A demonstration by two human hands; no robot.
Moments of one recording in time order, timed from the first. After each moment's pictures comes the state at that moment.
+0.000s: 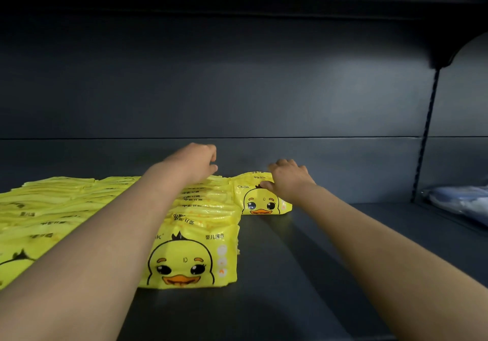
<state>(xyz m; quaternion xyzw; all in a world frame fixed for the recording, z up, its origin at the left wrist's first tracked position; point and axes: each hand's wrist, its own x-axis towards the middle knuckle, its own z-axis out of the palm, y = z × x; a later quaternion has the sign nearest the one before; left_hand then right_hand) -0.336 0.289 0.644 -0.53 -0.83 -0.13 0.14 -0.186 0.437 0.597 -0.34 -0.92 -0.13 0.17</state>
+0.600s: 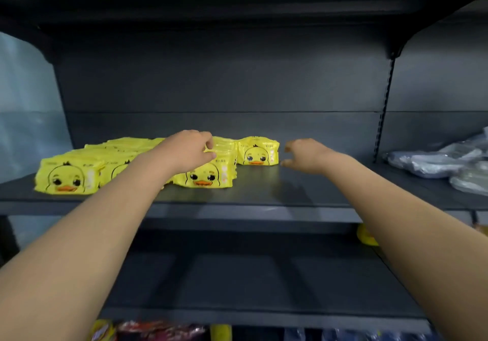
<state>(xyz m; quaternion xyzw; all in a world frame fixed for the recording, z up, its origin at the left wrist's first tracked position) -0.157 0.090 0.629 -0.52 -0.83 -0.10 0.18 0.012 0.276 0.618 -0.30 -0.94 -0.04 0.12</state>
